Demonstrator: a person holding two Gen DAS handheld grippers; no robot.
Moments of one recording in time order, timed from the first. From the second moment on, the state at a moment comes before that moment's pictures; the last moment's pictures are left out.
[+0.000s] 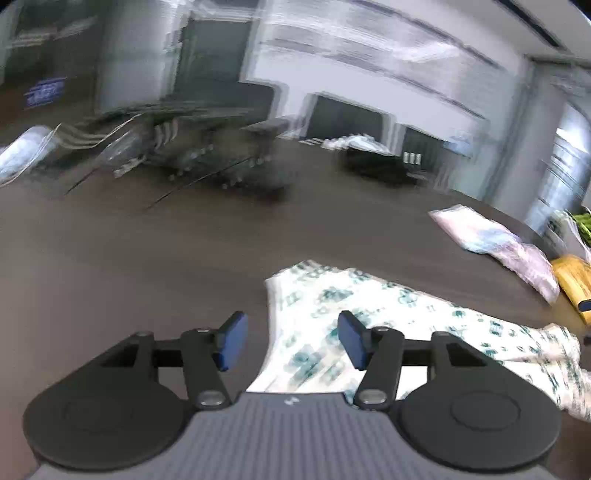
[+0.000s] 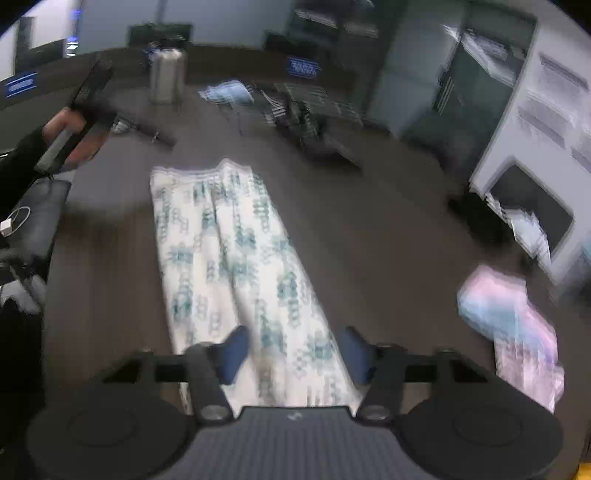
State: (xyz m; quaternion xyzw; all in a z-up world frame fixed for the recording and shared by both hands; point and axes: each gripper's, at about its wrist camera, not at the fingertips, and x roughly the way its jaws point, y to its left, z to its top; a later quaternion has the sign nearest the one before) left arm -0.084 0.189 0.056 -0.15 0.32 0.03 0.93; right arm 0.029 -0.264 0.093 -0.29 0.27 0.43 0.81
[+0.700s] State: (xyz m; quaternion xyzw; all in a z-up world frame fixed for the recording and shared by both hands) left arm -0.090 0.155 0.020 -0.19 0.32 0.11 0.92; right arm 0.215 0.011 0.013 -0.20 0.38 0.54 0.72
